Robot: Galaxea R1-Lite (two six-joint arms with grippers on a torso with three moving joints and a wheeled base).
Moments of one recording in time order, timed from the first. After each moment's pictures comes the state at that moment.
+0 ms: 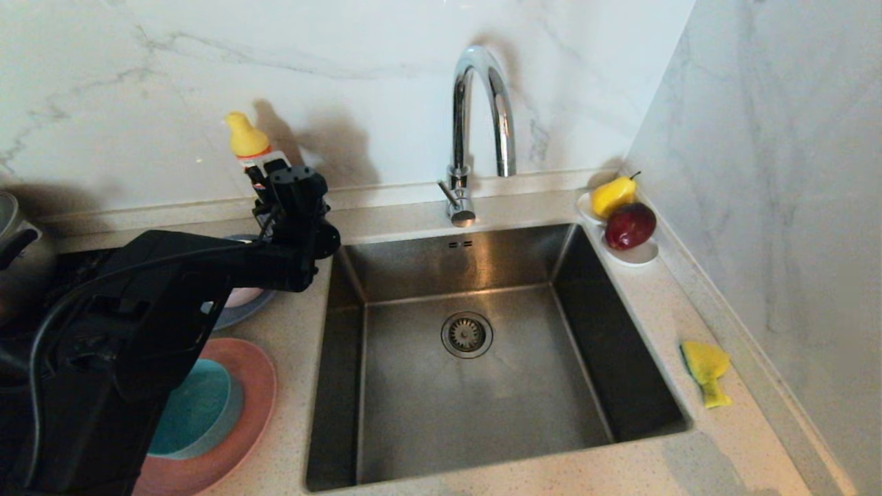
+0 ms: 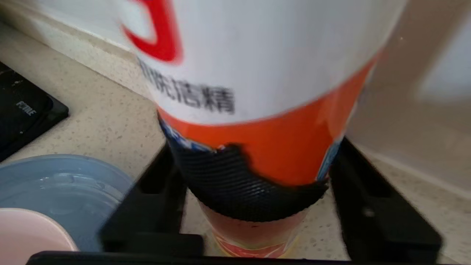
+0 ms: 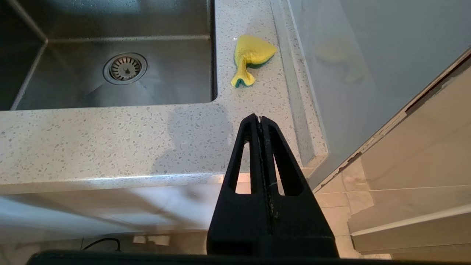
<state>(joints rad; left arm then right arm) -0.19 2.50 -1.93 -0.76 0.88 -0.04 0.00 0.00 0.00 0.00 0.00 0.00</state>
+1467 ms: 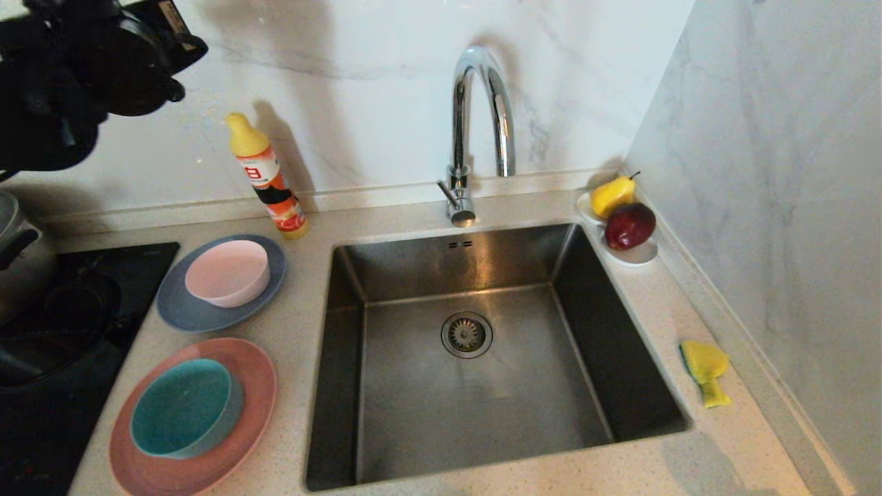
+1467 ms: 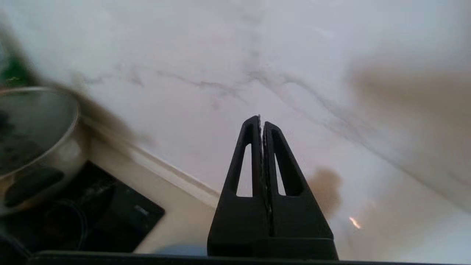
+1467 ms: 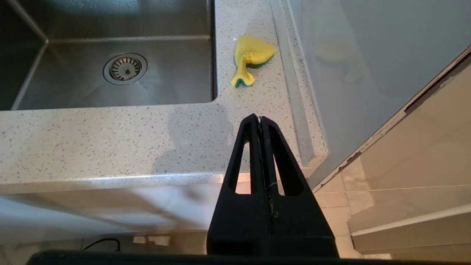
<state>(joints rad) -0.21 1.79 -1.73 -0.39 0.79 -0.02 0.00 0.00 0.00 0.00 0.00 0.00</state>
